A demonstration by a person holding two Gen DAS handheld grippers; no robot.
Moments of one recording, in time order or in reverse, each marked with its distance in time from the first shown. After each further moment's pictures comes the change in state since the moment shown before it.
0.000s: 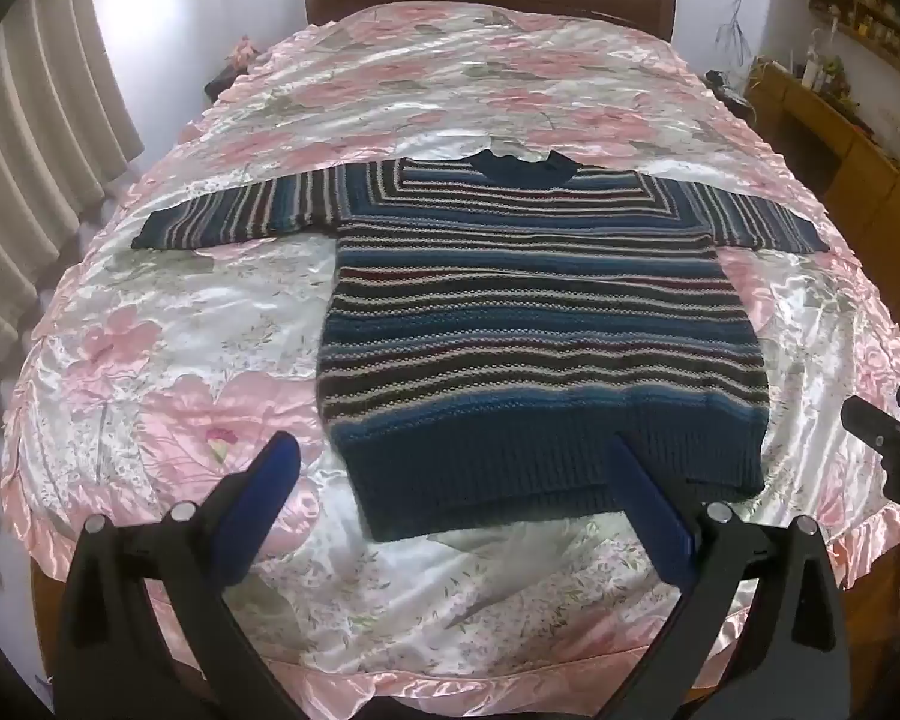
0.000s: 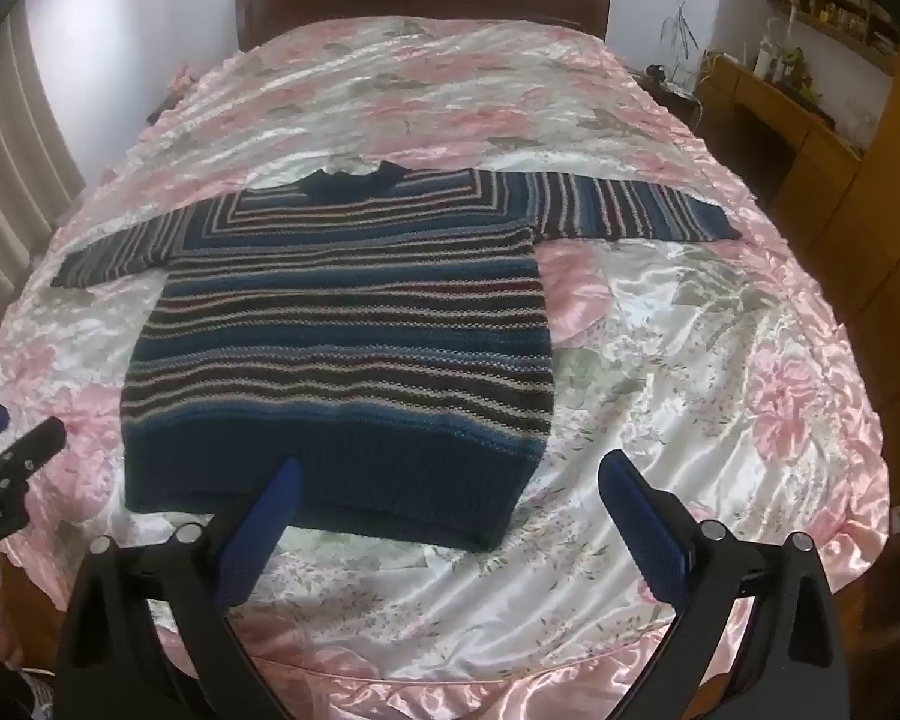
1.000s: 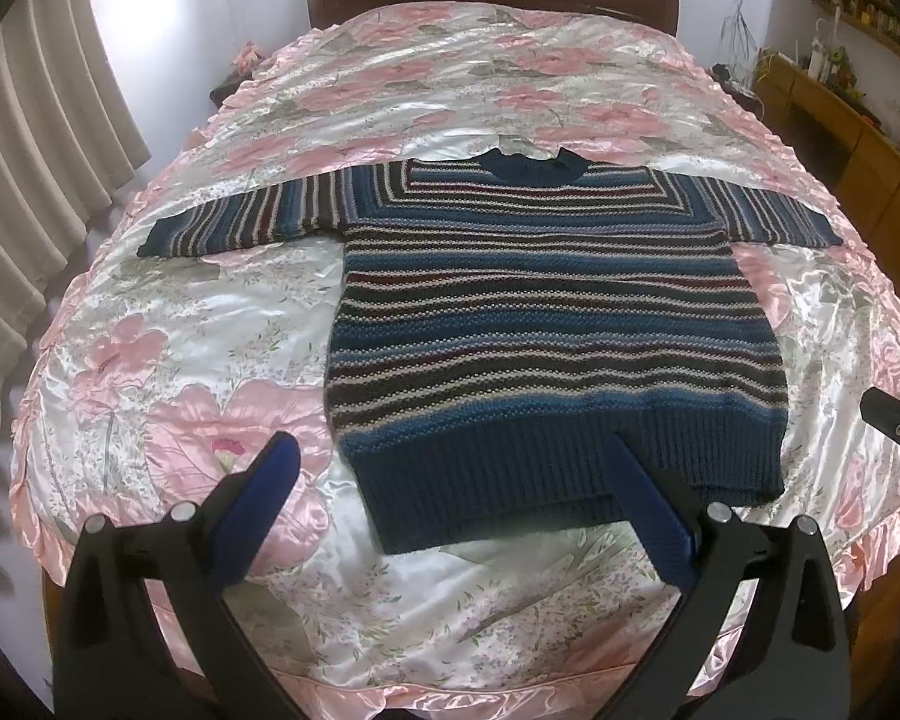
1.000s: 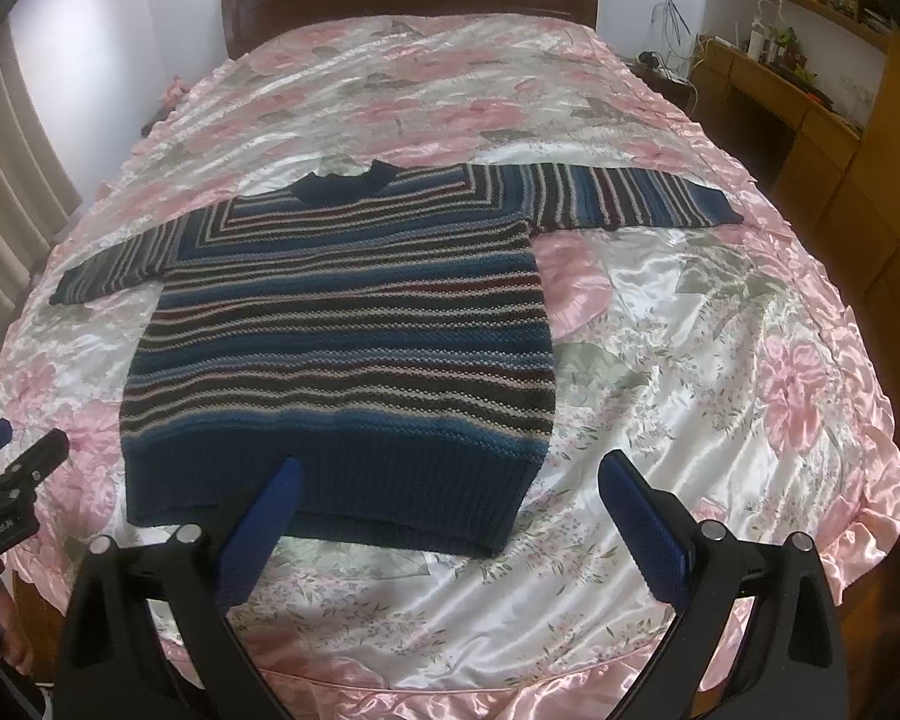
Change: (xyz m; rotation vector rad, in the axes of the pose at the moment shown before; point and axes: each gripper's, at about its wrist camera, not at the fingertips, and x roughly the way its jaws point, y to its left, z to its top) left arm 0.012 -0.001 0.003 0.019 -0.011 0.040; right arm 0.011 -0.013 0.001 0.053 -0.008 0.022
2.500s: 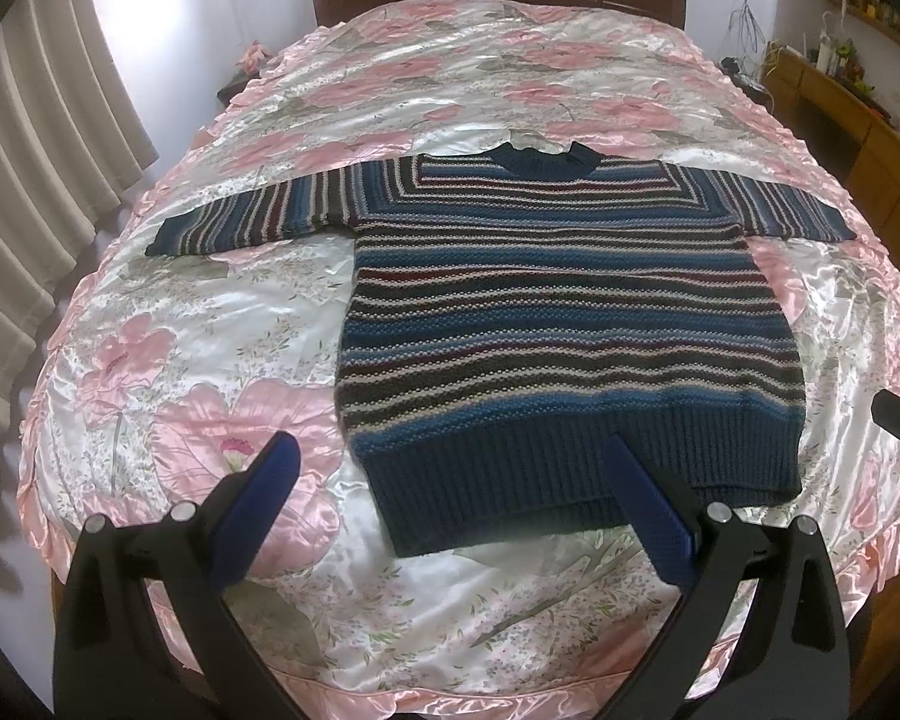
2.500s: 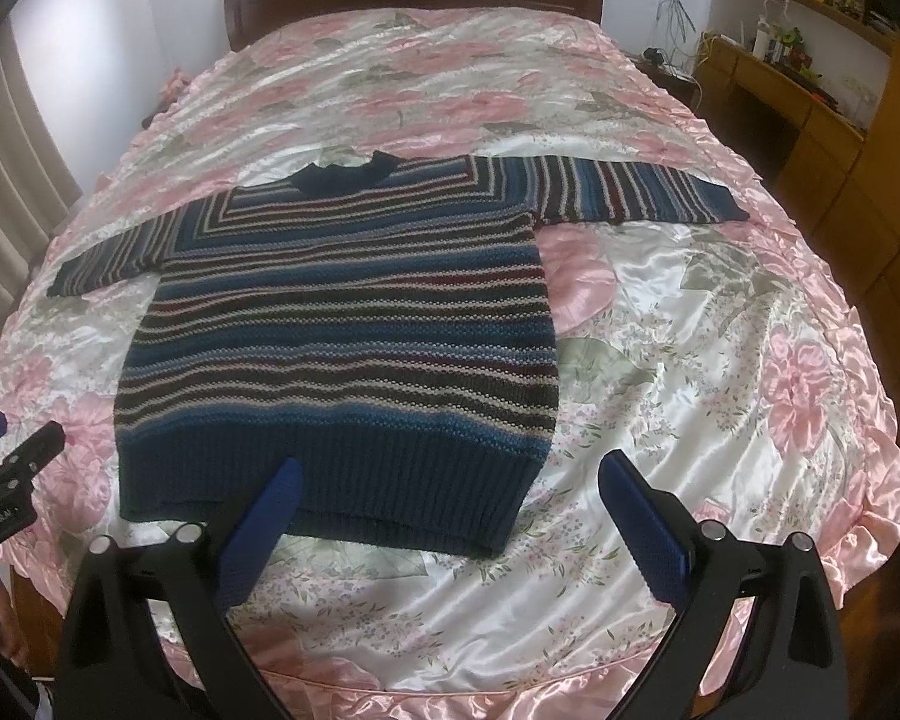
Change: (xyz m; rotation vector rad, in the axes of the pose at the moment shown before) left arm 0.006 0.003 -0.001 0.006 0.005 0.022; right arm 0.008 0.000 -0.003 -0.009 0.011 0.003
